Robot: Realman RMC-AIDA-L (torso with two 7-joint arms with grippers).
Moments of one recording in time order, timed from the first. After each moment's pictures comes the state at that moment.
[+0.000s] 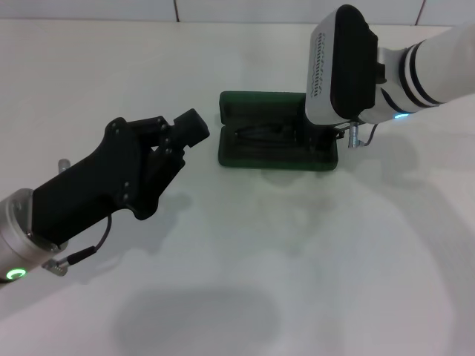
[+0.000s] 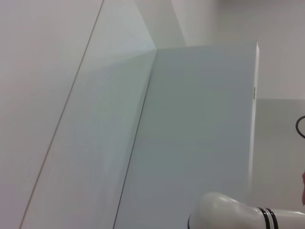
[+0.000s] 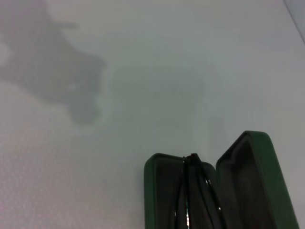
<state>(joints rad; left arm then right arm) -0.38 -2.02 1.57 0.20 0.68 1.91 -0.87 0.85 2.03 -1.72 -0.90 -2.23 -0.87 1.83</state>
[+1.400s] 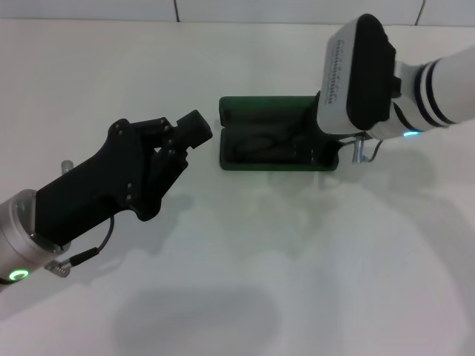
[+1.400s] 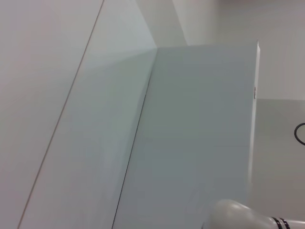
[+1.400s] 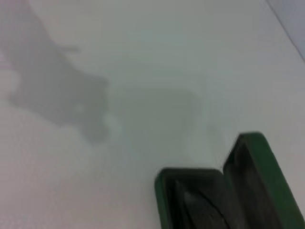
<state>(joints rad) -0.38 -2.03 1.57 0.20 0.68 1.91 -0.87 0.72 2.03 -1.73 -1.03 -2.20 -0.89 1.87</state>
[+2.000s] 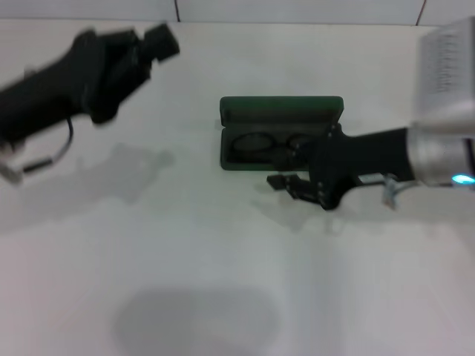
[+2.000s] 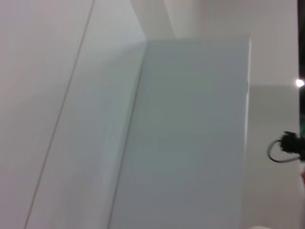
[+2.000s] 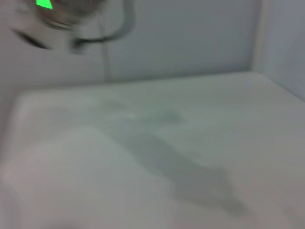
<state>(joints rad) -0.56 -1.86 1.52 0.22 0.69 1.89 -1.05 0.44 2.02 -1.58 -1.22 -1.77 -1.18 1.74</state>
